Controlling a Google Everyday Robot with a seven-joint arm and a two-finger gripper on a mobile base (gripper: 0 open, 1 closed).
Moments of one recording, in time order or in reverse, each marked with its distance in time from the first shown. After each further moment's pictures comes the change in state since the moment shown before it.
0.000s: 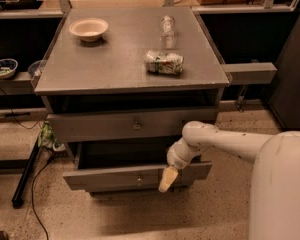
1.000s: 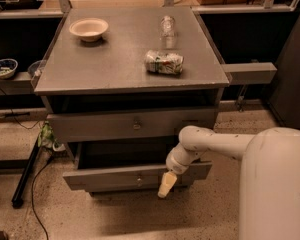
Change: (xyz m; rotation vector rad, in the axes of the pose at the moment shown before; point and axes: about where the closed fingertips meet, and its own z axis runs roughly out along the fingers) arm 0.018 0.011 0.025 -0.043 0.059 0.055
